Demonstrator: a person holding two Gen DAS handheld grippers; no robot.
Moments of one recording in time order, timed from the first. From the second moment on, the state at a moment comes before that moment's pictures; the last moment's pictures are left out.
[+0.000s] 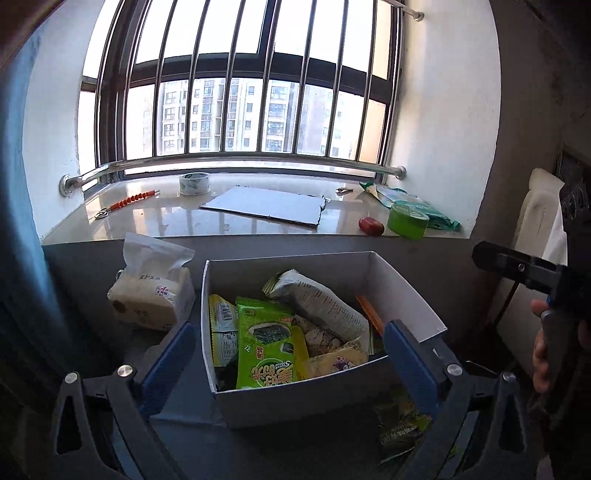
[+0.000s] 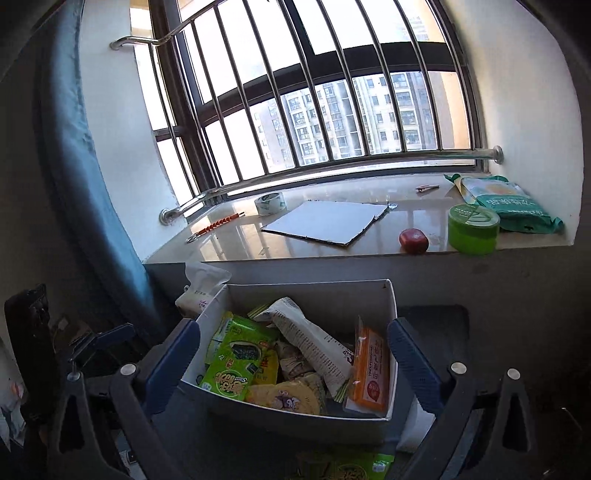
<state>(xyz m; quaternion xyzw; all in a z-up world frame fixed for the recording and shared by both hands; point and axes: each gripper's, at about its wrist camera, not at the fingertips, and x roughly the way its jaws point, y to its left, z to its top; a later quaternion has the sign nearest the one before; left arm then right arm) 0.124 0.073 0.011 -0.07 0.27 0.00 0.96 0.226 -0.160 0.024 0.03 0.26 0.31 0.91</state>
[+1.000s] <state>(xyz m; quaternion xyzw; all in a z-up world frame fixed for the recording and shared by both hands) -0.003 0.042 -0.077 -0.11 0.39 0.01 0.92 0.145 -0.187 -0.121 -0.05 0.38 0.27 0.88</state>
